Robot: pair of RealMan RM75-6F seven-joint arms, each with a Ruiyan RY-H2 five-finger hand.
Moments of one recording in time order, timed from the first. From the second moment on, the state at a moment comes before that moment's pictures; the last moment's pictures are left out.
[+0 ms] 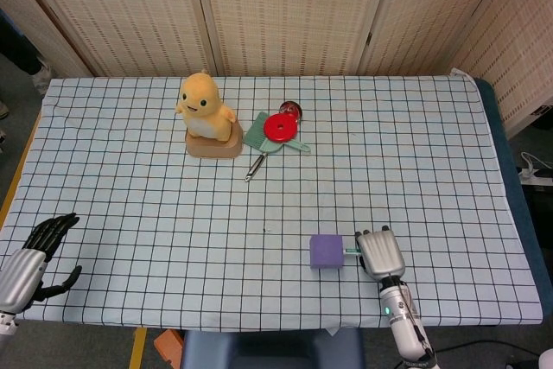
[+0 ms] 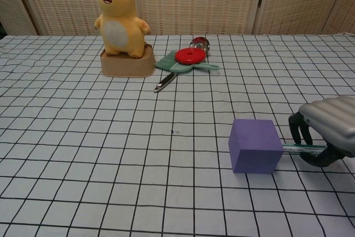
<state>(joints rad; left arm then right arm) -0.16 -1.06 0.05 -1.50 1.66 1.48 -0.40 0.38 -1.64 0.05 -1.70 -1.05 1.29 -0.98</state>
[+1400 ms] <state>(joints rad) -0.16 -1.05 0.05 -1.49 1.66 1.48 -0.43 0.64 -1.92 0.14 -1.69 -0.96 1.20 -1.17</state>
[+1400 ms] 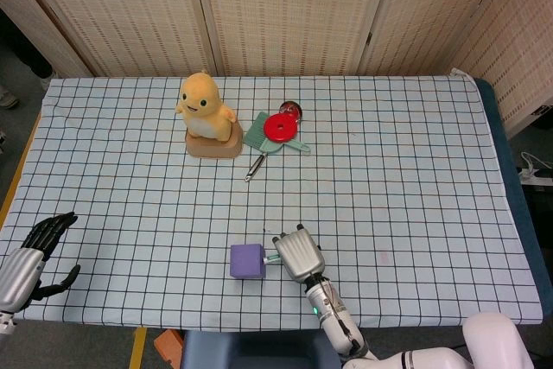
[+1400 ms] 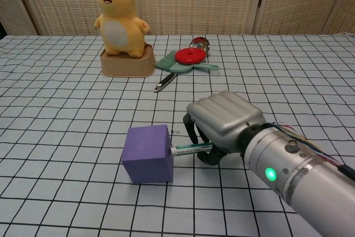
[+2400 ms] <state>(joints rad) -0.16 -1.05 0.05 -1.48 1.66 1.48 -0.46 0.93 -2.23 0.31 -1.43 -0.81 1.14 -1.23</state>
